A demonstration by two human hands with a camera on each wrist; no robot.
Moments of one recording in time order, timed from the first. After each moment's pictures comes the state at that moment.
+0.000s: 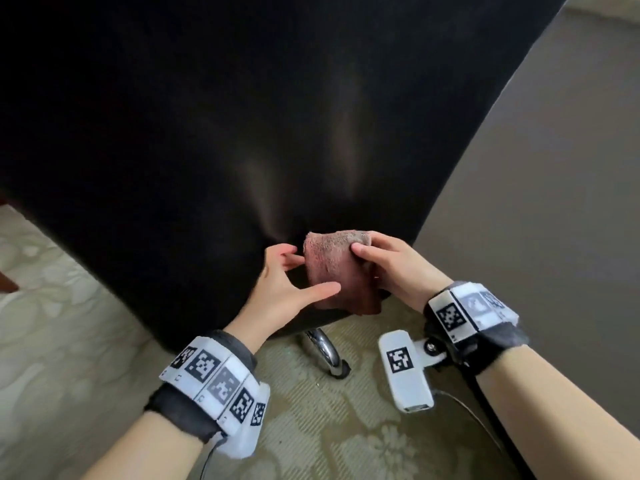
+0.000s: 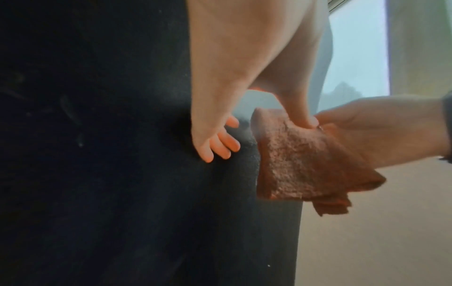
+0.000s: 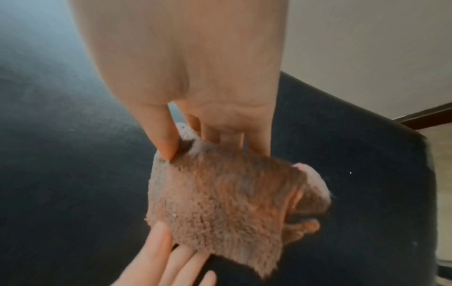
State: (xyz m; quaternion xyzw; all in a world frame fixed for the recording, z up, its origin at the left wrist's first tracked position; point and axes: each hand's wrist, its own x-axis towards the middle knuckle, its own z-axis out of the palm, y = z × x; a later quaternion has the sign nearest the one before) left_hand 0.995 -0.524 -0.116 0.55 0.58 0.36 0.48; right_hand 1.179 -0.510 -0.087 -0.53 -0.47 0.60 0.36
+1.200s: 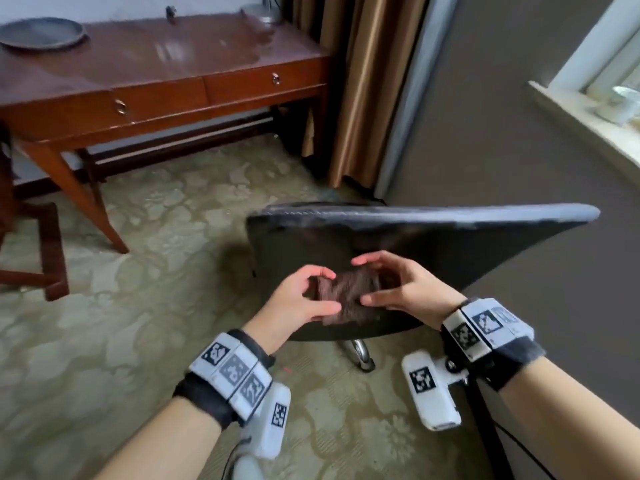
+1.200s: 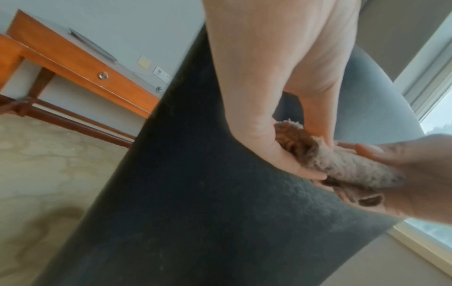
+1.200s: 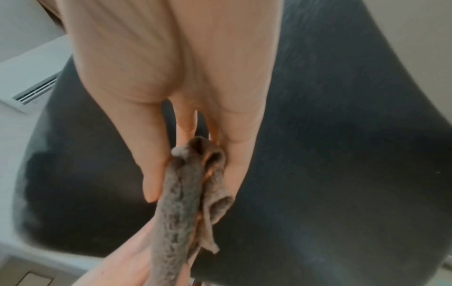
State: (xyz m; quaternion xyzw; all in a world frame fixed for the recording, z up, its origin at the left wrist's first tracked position) left_hand 0.845 -0.576 0.098 0.40 0.50 0.40 0.65; right_hand 1.037 -0.540 0.143 -0.49 -0.54 0.64 0.24
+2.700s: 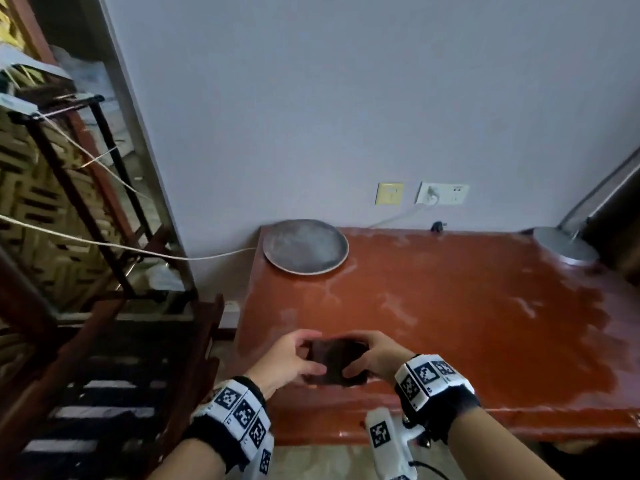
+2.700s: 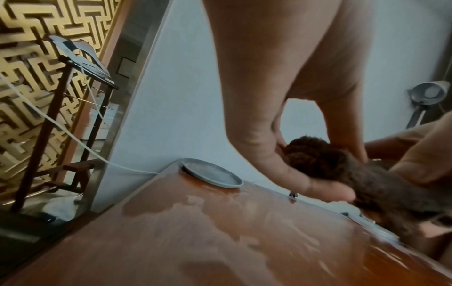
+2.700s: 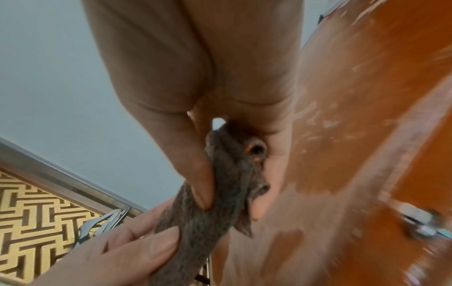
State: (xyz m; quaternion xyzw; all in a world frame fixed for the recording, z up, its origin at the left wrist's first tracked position) left_hand 0.042 0.008 0.118 0.29 0.67 0.48 0.49; right_hand 0.184 0.128 0.150 -0.36 -0.69 0.63 -0.01
